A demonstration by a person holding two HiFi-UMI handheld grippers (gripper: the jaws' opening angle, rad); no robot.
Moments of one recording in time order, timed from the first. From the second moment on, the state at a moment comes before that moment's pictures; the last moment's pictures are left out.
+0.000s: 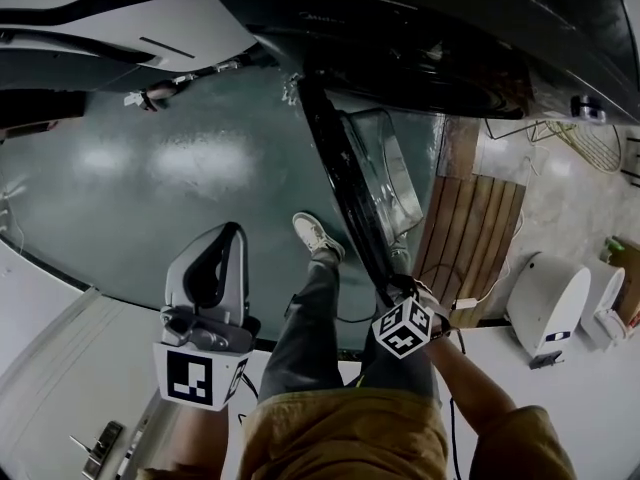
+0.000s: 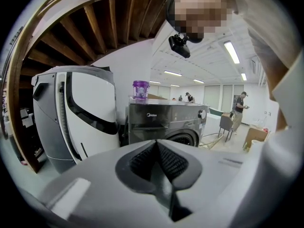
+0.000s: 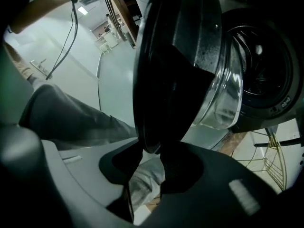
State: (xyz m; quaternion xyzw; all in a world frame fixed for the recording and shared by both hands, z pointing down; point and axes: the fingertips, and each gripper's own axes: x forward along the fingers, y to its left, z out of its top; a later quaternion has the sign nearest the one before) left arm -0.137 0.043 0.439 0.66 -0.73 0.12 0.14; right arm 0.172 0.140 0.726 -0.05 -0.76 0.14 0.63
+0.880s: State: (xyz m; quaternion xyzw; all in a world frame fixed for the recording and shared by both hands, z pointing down) left arm -0.176 0.123 0.433 0.59 -0.79 0.11 0.15; right arm 0.090 0.220 0.699 -0.13 -0.78 0.13 0.59
